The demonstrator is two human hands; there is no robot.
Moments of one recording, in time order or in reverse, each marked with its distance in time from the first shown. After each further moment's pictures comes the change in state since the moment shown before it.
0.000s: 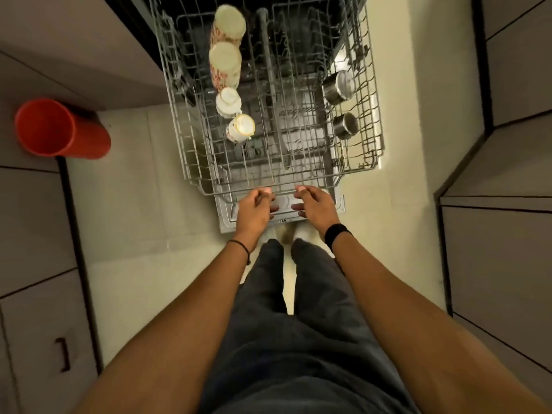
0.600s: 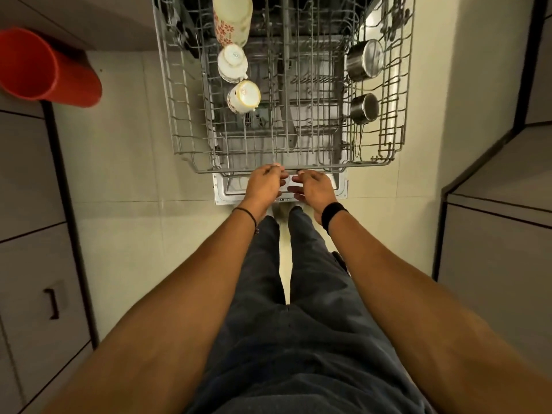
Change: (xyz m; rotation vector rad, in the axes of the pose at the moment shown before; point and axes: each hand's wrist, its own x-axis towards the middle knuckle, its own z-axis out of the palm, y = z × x) left_hand 0.043 0.019 0.035 -0.032 0.006 -0.227; right_hand 0.053 -0.002 0.005 0.049 -0.045 0.219
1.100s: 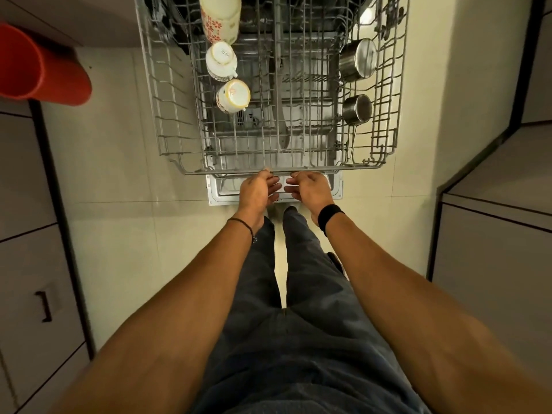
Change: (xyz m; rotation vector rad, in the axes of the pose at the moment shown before) left_hand 0.008 -0.011 0.013 -0.299 0.046 -0.140; right_hand 0.012 -0.008 -0.011 -0.026 0.010 -0.009
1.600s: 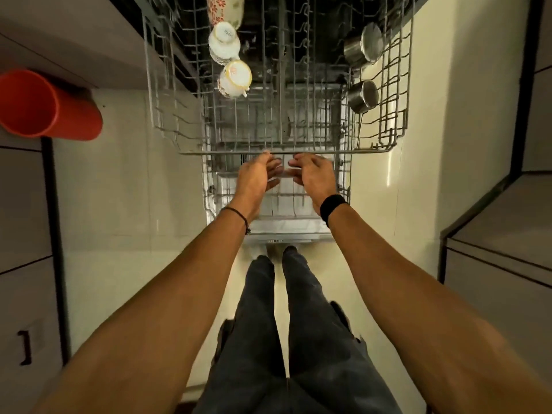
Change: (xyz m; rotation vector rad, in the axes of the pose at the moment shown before) left_hand 0.048 0.120 0.037 -0.012 -0.074 0.230; right_hand 0.060 -0.121 0.013 0.025 -0.018 -0.222
